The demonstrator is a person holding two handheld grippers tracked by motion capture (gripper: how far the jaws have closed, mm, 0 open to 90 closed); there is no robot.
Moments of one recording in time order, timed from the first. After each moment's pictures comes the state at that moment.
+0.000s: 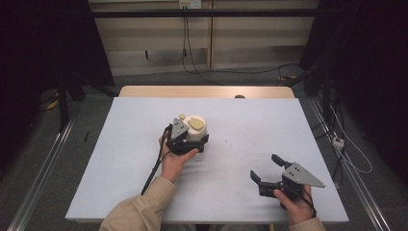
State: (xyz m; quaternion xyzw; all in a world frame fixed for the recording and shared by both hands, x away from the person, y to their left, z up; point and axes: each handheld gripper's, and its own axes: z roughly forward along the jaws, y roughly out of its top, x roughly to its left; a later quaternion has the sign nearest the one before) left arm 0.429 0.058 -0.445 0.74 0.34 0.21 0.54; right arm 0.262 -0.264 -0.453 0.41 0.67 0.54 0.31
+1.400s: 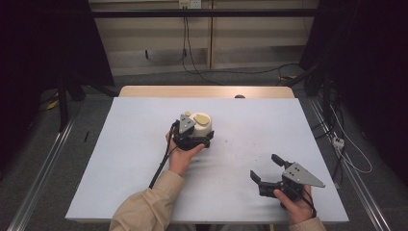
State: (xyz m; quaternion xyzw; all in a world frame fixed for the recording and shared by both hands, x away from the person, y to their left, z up) left arm 0.443 0.037 -0.447 0.75 0.35 0.21 0.53; right arm 0.263 -0.264 -0.453 0.40 0.67 0.54 0.31
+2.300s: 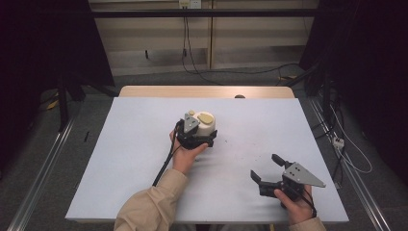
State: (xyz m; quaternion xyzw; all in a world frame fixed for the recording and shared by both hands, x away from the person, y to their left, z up) left arm 0.447 0.027 -0.449 0.75 0.34 0.22 0.53; right arm 0.263 -0.265 -0.452 0.40 0.67 0.54 0.31
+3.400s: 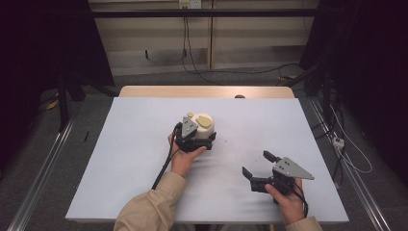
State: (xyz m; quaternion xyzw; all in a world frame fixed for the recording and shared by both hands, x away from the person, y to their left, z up) left arm 0.441 0.032 -0.457 0.74 0.33 0.22 0.54; right arm 0.280 -0.244 -0.449 0.40 0.68 0.54 0.29
